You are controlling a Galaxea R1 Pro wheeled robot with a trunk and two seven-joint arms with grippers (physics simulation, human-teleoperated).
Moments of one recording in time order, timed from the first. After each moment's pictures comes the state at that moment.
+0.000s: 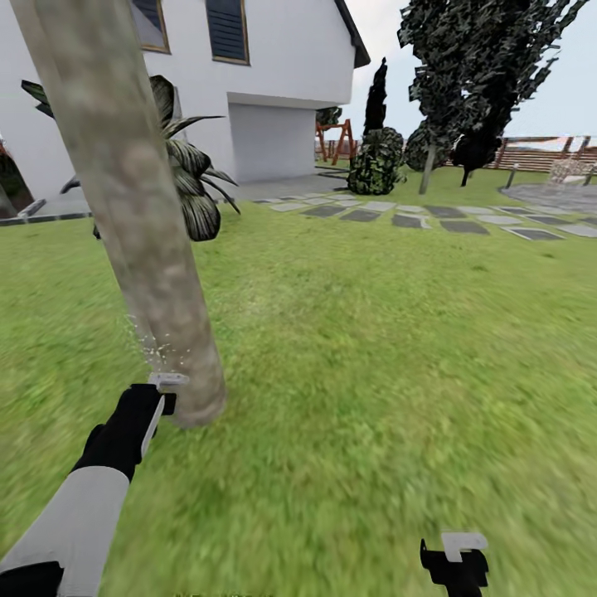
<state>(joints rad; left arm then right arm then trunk) -0.78 0.07 0.14 -0.87 -0.22 0.80 0.11 -0.43 -0.06 -0.32 -0.16 0.42 -0.38 -0.24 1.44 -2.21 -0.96</state>
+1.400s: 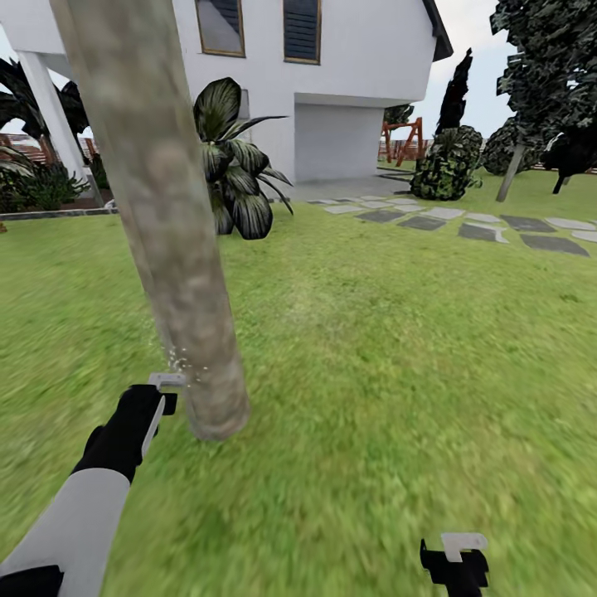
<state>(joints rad) -0.77 0.06 0.14 -0.89 -0.21 0.80 0.11 -0.43 -0.06 -0.32 -0.16 0.42 -0.38 -0.24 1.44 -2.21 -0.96</state>
